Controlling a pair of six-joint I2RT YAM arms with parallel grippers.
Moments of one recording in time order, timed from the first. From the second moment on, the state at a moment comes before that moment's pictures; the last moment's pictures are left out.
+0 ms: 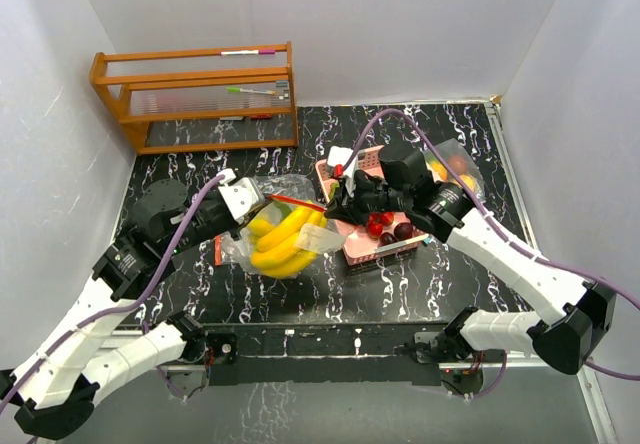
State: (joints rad) left arm -0.70 0.78 1.09 -0.50 0.27 0.40; right arm 0.72 1.22 1.19 -0.47 -0.52 -0.31
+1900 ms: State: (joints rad) left arm -0.70 0.72 1.10 -0.48 0.20 0.47; right arm 0.58 1.08 1.03 -0.53 -0.41 -0.20
